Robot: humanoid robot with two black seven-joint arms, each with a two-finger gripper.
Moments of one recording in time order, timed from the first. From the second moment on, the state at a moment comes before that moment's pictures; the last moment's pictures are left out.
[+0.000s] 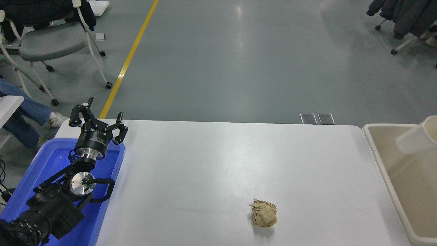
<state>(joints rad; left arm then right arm) -0.59 0.29 -0.81 -0.47 -0.06 -0.51 -0.60 1.16 -1.22 -0.17 0.94 -1.08 0.39 0.31</state>
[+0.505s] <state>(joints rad) -0.59 0.29 -0.81 -0.47 -0.06 -0.51 -0.60 0.84 -0.89 -0.17 0.38 -0.61 0.33 0.31</state>
